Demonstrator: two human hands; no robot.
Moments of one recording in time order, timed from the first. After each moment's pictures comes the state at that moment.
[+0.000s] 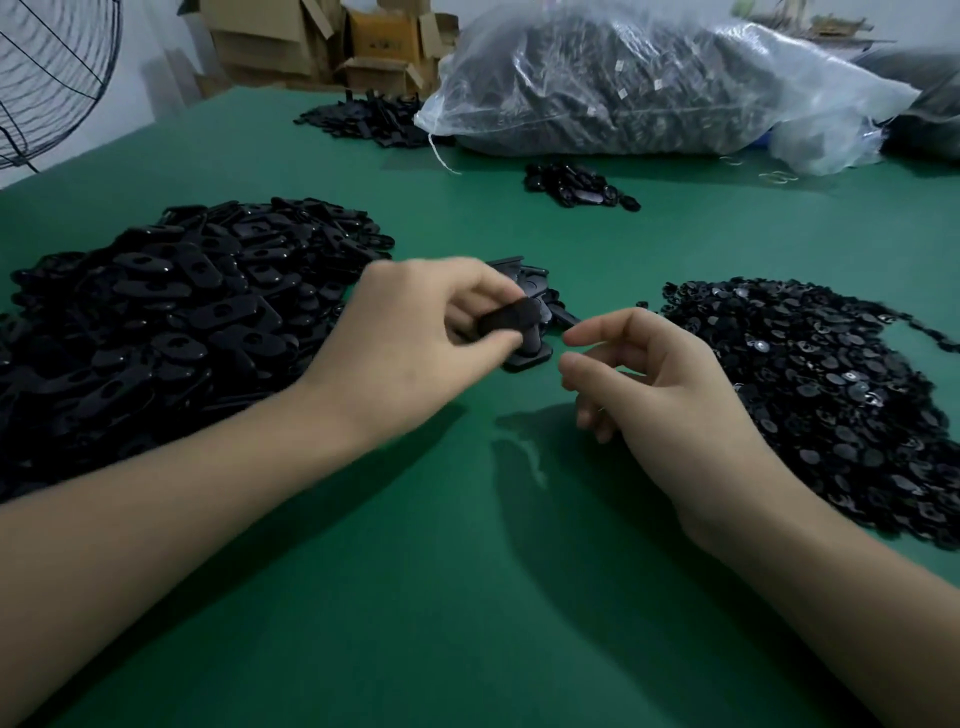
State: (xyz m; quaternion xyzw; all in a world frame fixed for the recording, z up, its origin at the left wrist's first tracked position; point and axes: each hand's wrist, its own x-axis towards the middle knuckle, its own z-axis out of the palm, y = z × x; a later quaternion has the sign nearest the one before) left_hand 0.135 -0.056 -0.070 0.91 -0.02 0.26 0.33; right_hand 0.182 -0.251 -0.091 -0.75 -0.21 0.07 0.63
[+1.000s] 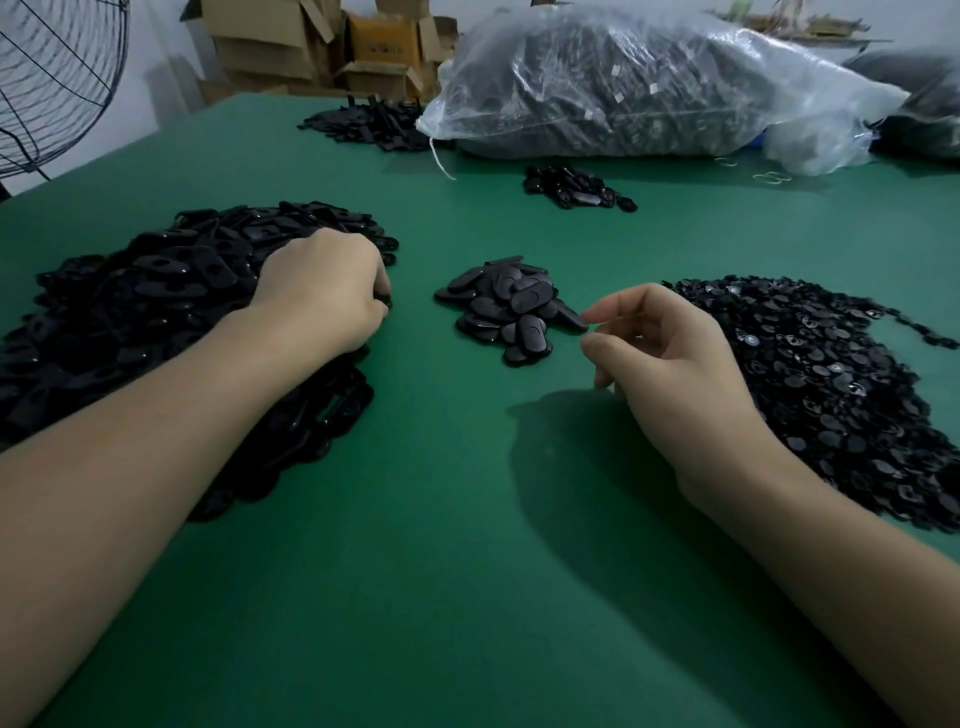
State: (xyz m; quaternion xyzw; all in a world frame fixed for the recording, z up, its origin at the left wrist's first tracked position) left_hand 0.169 0.015 -0.058 0.97 0.21 0.10 0.00; right_hand 0.191 -0.254 -0.084 -0.78 -0.19 0.00 0.59
